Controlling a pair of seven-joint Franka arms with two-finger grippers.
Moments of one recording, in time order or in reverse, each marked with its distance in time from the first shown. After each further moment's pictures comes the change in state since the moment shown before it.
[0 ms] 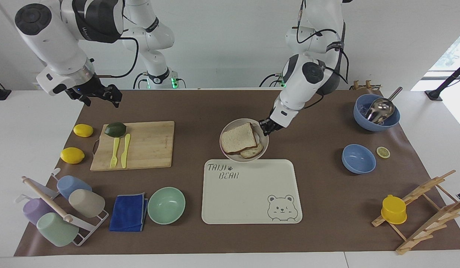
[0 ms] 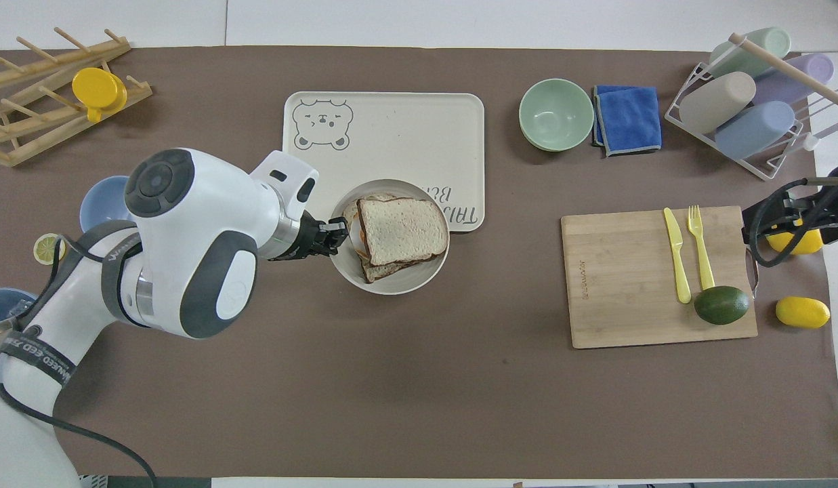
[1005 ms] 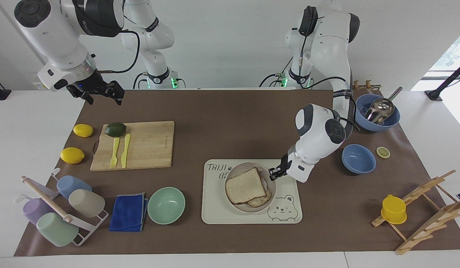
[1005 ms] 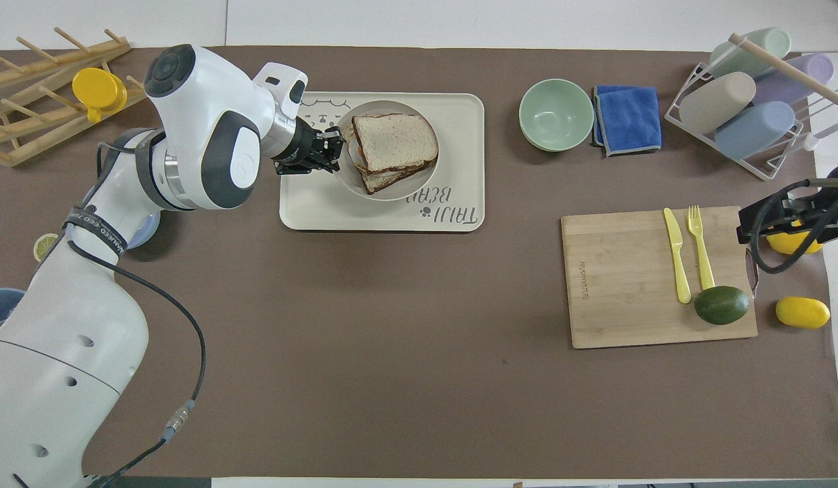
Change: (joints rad) left arm 0.081 0.441 0.000 0.456 -0.036 0.007 0.079; right arm 0.020 -0.019 0.004 0.003 0.036 0.000 0.000
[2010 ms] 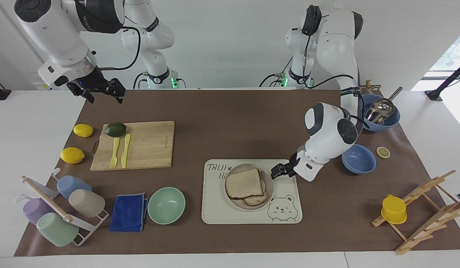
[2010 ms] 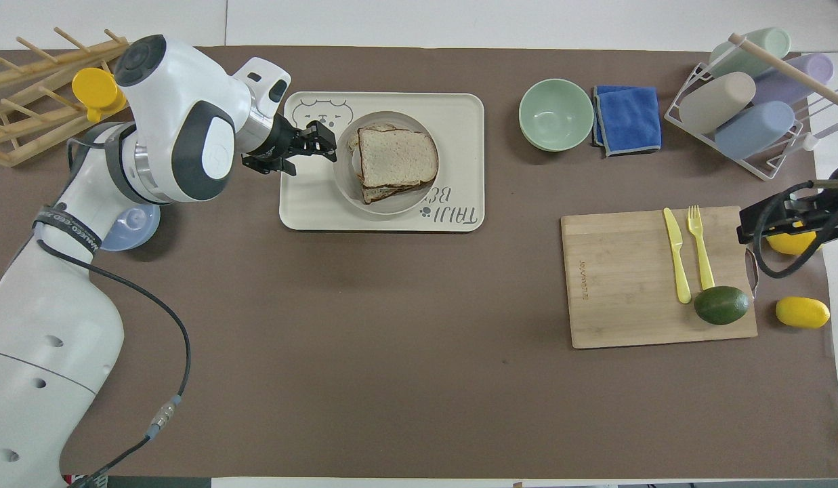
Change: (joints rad) left arm 0.054 -0.038 0.011 0.031 0.005 -0.096 0.144; right arm 0.000 -0.009 -0.008 0.001 0.000 0.000 0.000
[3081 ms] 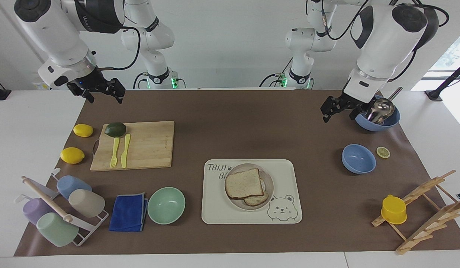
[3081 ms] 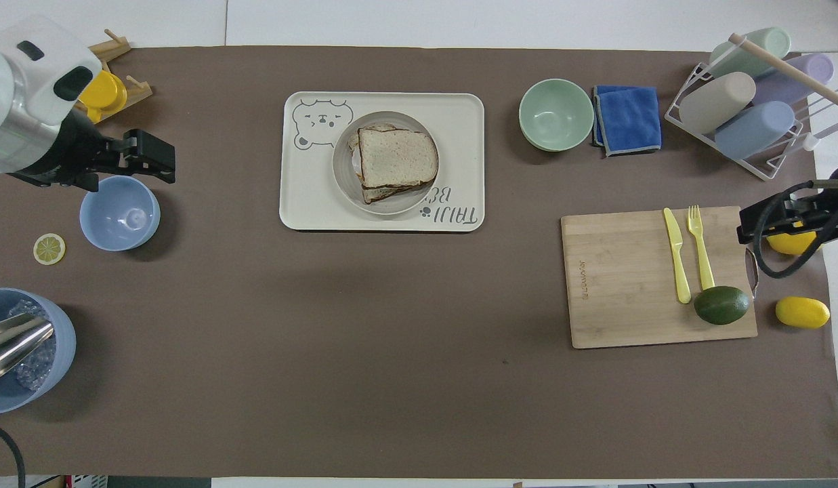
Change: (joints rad) left arm 0.051 -0.466 0.065 -0.038 0.315 -0.472 0.069; right arm 0.000 0.000 0.000 0.000 0.000 0.000 0.000
